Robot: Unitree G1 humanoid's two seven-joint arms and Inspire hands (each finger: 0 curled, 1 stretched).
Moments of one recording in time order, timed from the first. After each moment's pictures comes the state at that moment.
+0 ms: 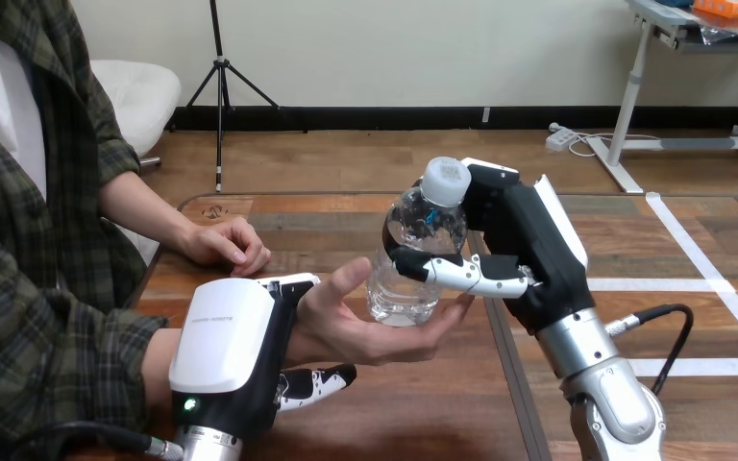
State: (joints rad) left arm 0.07 0.31 -0.34 0.15 0.86 -0.24 0.56; right arm -0.34 -0.08 -0.03 0.67 0.10 -0.77 0.37
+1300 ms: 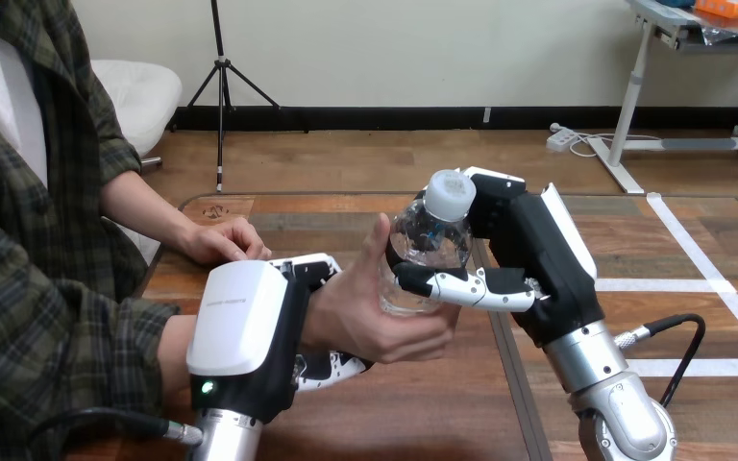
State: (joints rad) left arm 0.03 0.24 -0.34 0.15 0.85 -0.24 0.56; right arm -0.26 -0.09 -0.02 0.53 0.09 -0.73 0.38
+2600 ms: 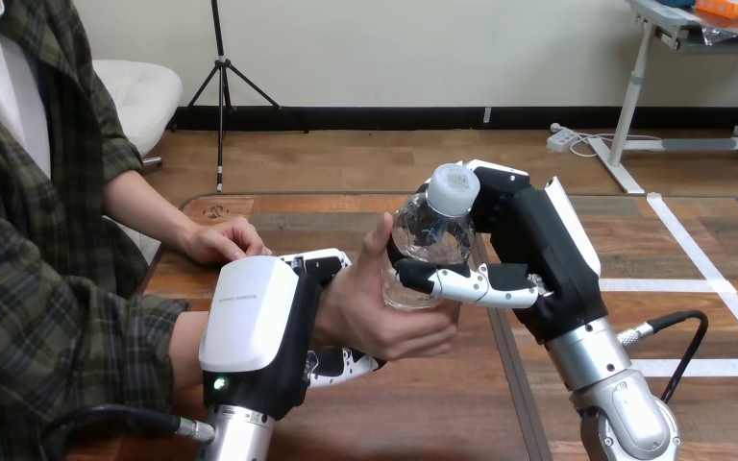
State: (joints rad) left arm 0.02 0.22 -0.35 0.15 0.85 -0.24 0.56; right arm -0.24 -0.09 -0.02 0.48 0.10 -0.71 0.38
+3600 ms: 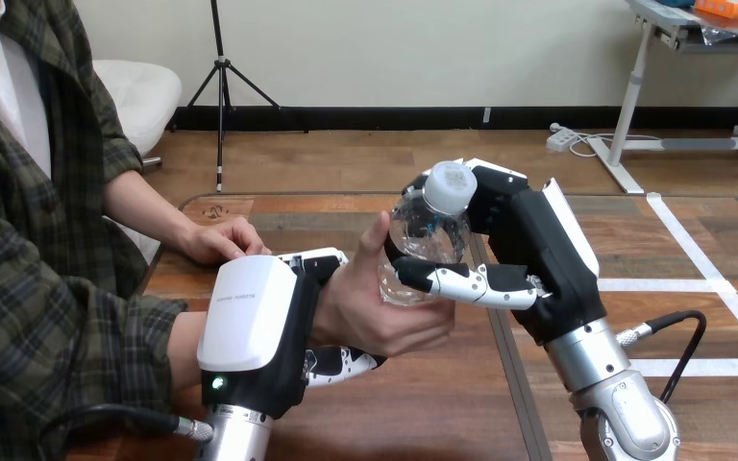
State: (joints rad) left arm 0.02 0.22 -0.35 0.15 0.86 -0.24 0.56; right arm -0.24 -0.09 -0.01 0.48 0.11 -0.70 0.39
